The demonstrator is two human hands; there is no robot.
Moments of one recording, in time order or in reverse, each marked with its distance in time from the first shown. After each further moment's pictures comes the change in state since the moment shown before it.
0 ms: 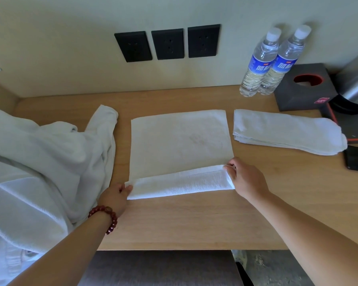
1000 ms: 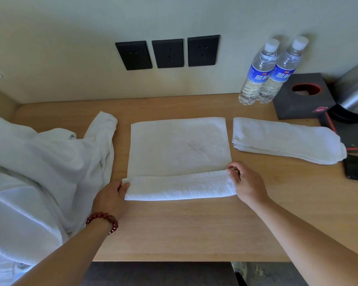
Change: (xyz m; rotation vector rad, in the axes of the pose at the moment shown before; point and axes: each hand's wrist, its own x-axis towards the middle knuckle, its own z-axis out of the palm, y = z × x) left_hand 0.006 0.010 -0.003 0.053 0.244 0.146; right_hand 0.010 0.009 0.004 0.245 0.081 0.005
